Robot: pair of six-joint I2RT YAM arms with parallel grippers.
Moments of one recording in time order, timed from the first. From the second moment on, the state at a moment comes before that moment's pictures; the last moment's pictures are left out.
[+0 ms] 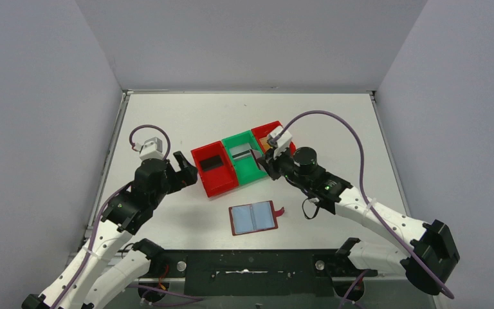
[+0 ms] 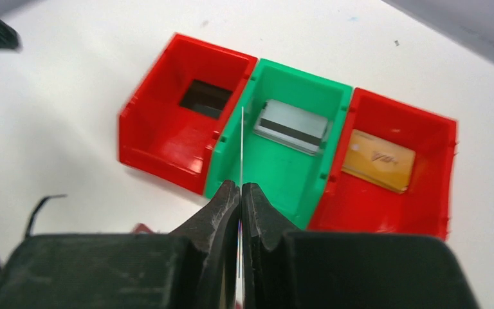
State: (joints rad) left arm -0.51 0.70 0.75 -0.60 -0.30 -0.71; right arm 0.77 1.13 0.77 0.08 -0.03 -0.01
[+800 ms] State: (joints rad) left arm -0.16 0.78 0.67 -0.46 -0.10 -0.46; right arm 0.77 1.65 1.12 -0.09 -0.10 -0.90
